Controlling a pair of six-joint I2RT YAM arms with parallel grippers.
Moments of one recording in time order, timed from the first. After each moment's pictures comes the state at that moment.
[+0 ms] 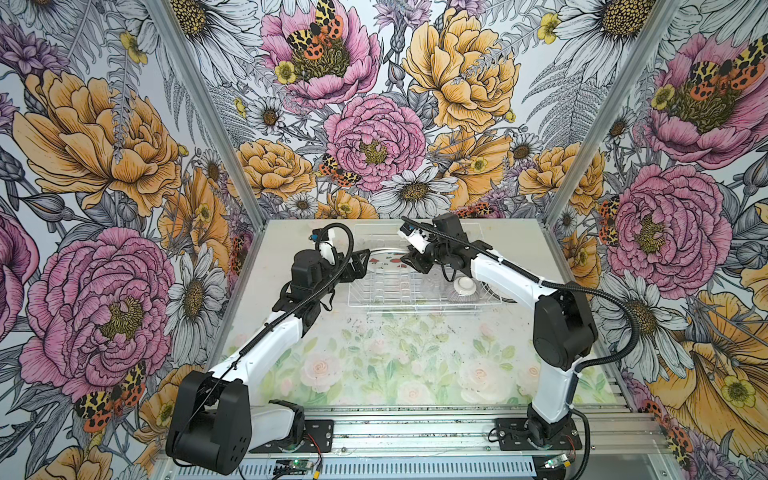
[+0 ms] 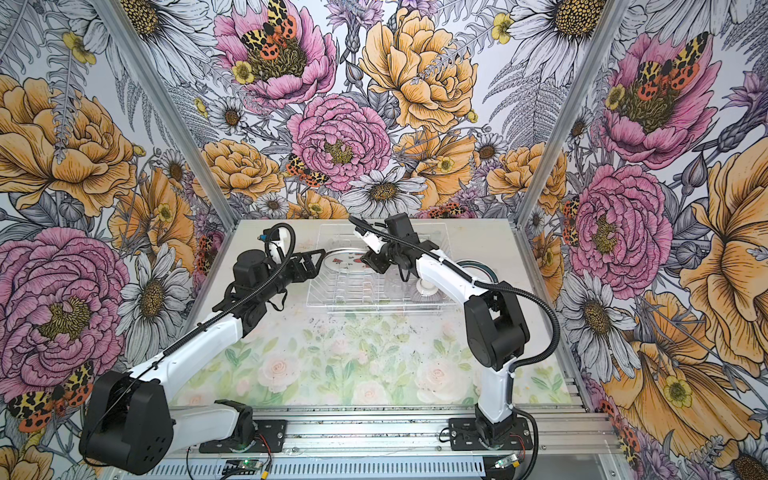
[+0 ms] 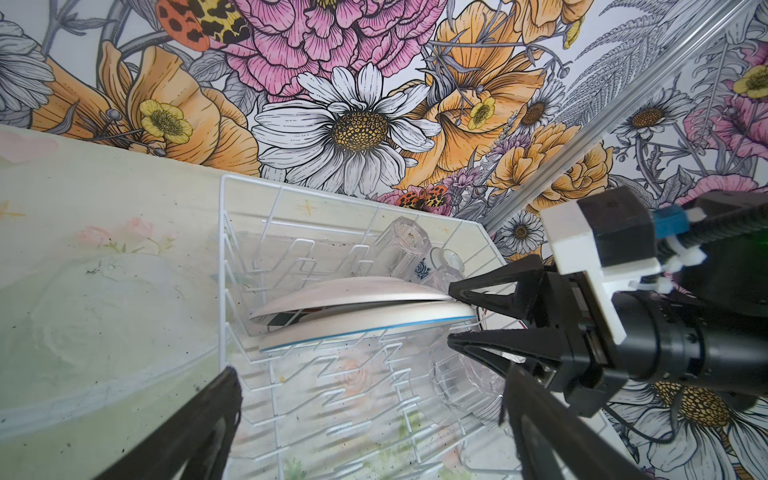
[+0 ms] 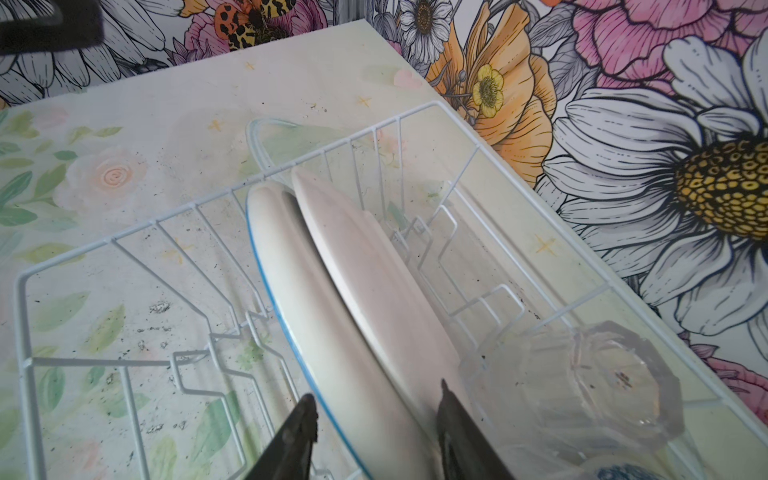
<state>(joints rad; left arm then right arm) -0.26 1.25 0.78 0.23 0.24 -0.48 0.51 1.89 1.53 -0.33 -0.35 -0.39</state>
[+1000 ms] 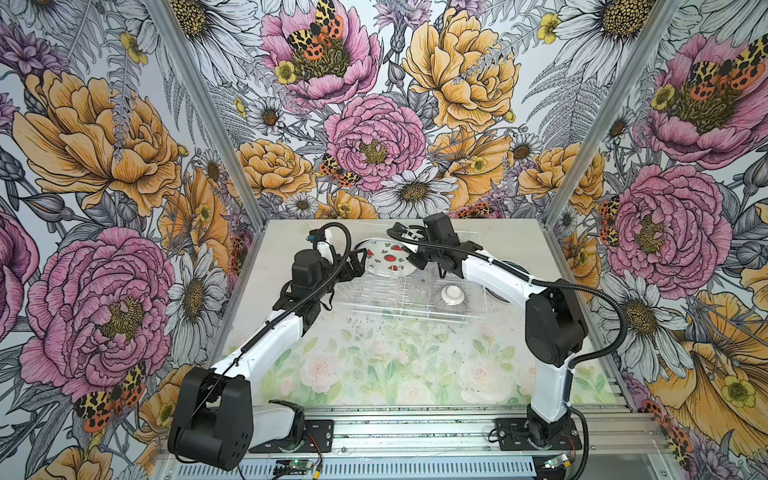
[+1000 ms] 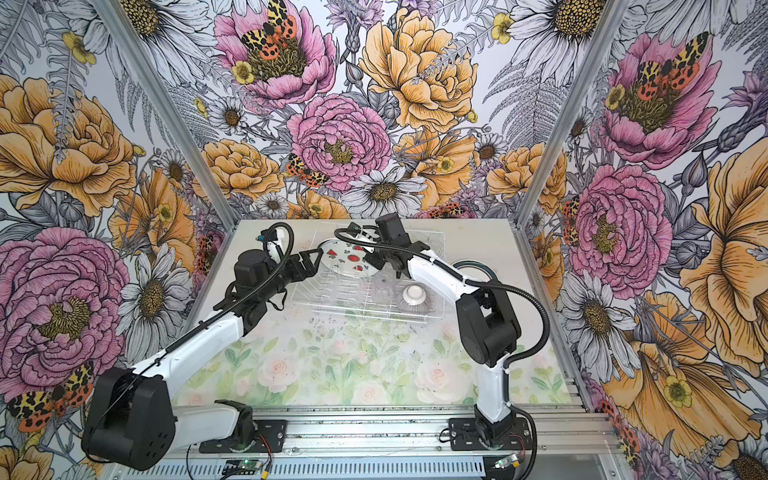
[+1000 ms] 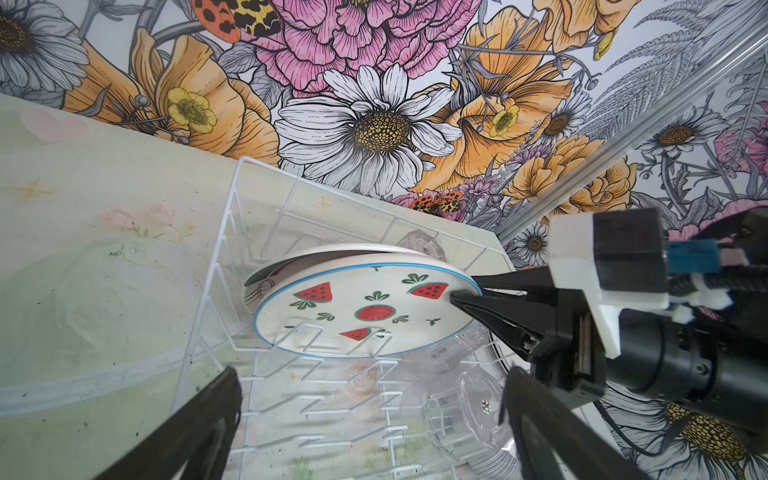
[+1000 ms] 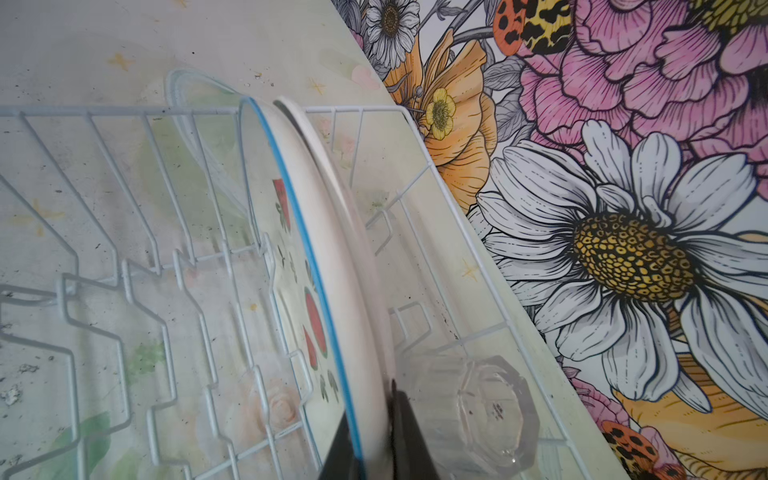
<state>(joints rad) -0.25 1.27 0.78 0.23 0.20 -0.52 0.55 1.94 1.58 -0.26 -0.17 -0.57</state>
